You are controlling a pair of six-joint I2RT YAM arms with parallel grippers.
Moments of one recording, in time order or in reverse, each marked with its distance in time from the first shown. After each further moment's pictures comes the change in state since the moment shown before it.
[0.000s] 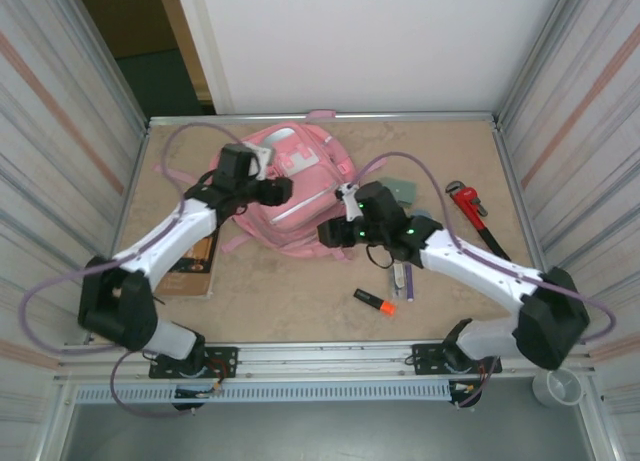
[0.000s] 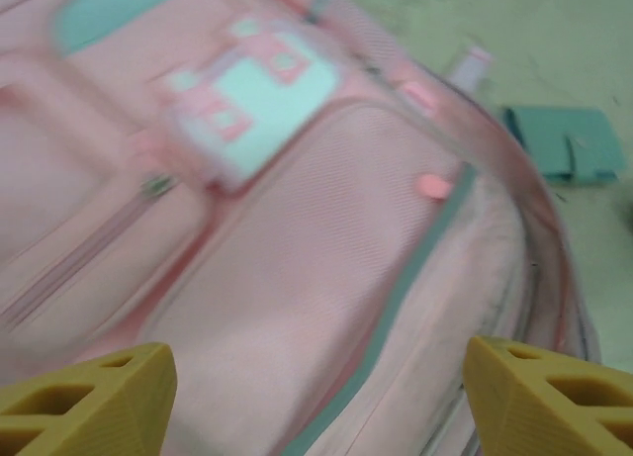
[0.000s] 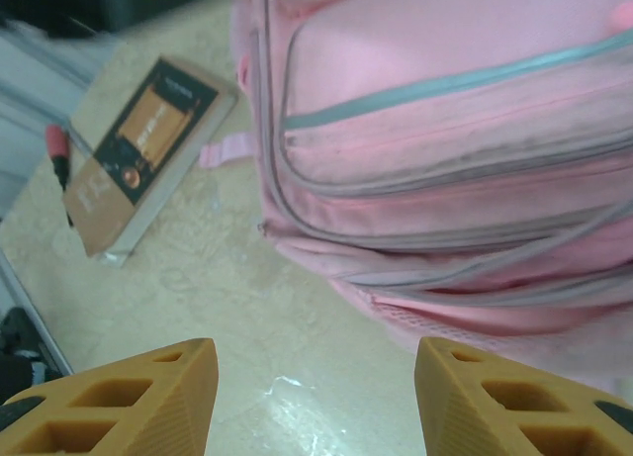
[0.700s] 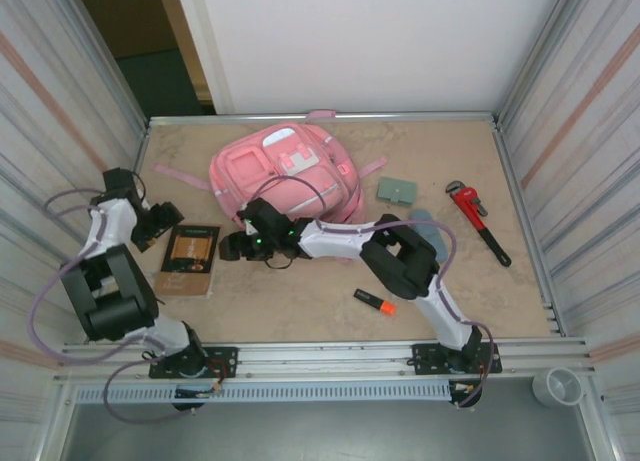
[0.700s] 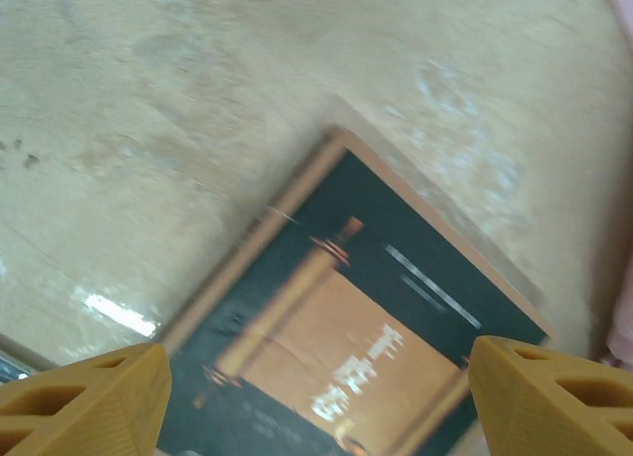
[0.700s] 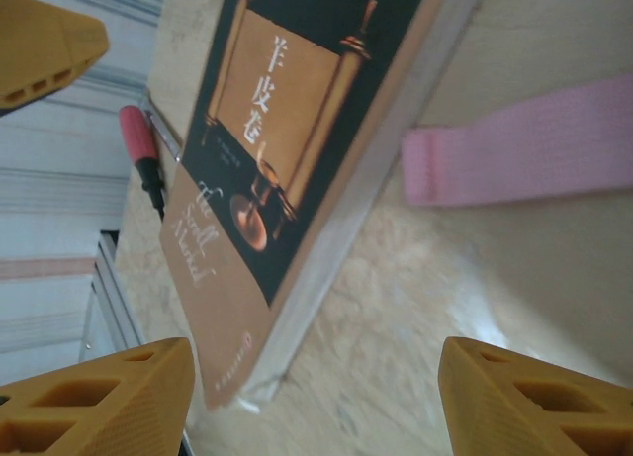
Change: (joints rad) left arm 0.772 0.138 -0.004 -0.427 0.060 -0.092; right arm 0.254 0.890 0.658 0.236 -0.162 0.454
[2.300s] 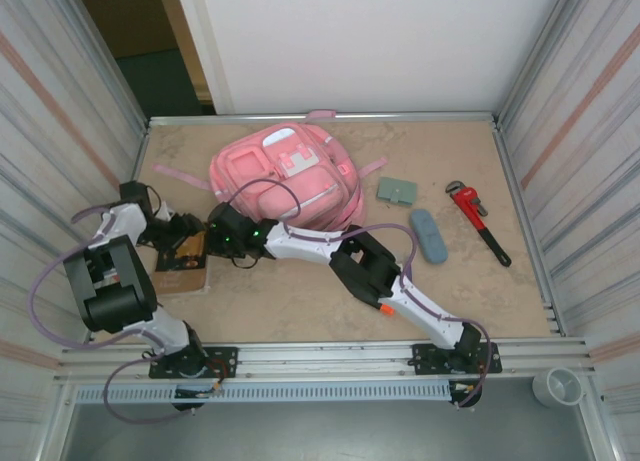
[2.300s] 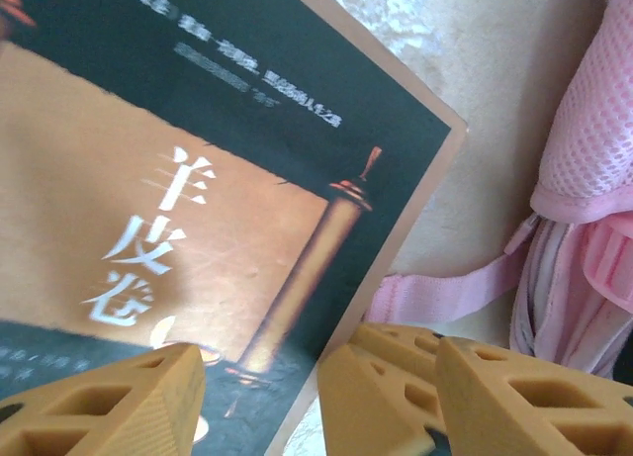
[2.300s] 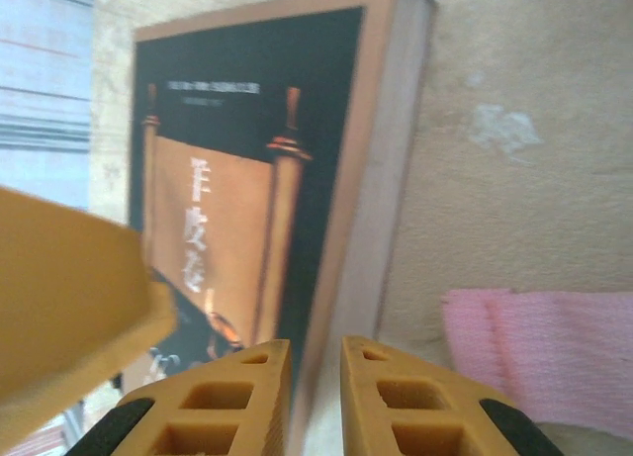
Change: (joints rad) left arm -0.049 0.008 -0.102 -0.007 0.266 0.008; right arm 0.056 0.316 0.498 -0.235 0.237 0.187
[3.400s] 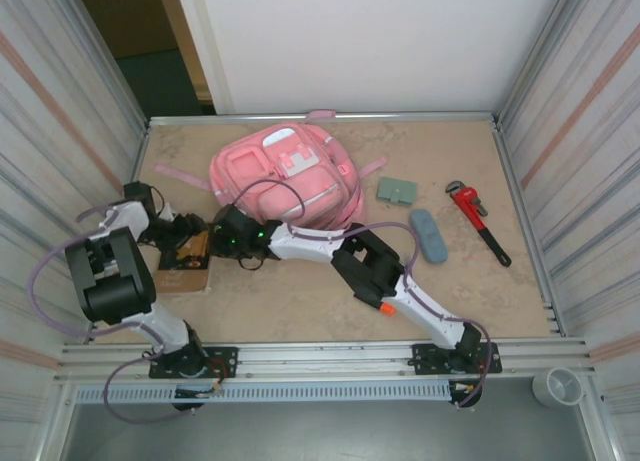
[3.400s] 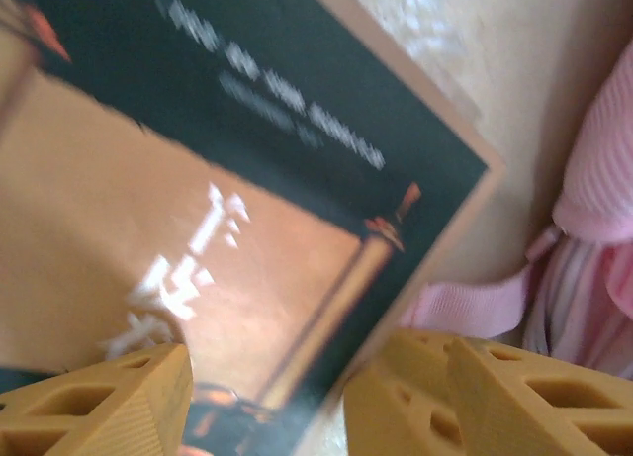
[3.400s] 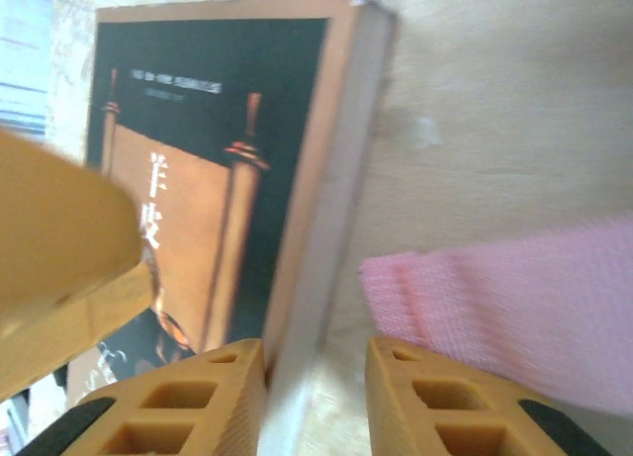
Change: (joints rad) left arm -0.016 0.051 -0.012 0.027 0.036 -0.005; right arm -0.016 -0.059 -0.122 0.035 0.029 -0.068
